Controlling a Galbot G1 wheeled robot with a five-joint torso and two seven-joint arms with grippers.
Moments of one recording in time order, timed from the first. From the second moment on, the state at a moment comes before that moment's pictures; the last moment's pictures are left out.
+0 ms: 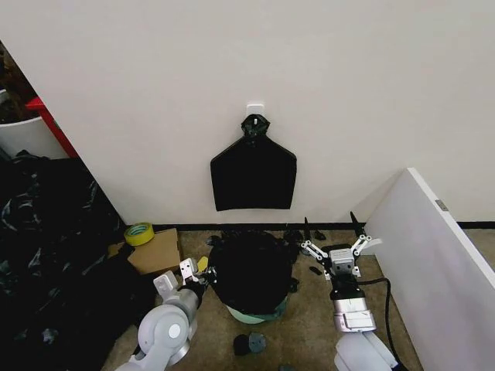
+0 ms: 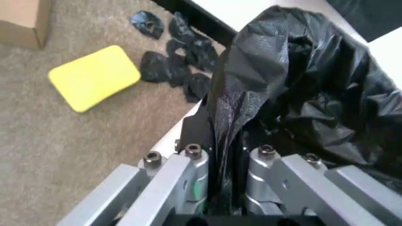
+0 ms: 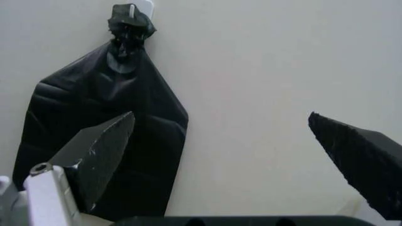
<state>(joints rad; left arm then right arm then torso) 1.36 -1.27 -0.26 -1.96 -0.98 0.37 -0.47 -1.47 1.12 0.18 2.07 -0.21 0.24 0.53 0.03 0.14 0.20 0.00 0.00</state>
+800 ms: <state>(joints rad) 1.53 -1.20 -0.32 -2.29 -0.93 0.47 -0.63 -1.50 1.12 0.19 2.11 -0.21 0.26 0.52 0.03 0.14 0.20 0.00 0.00</state>
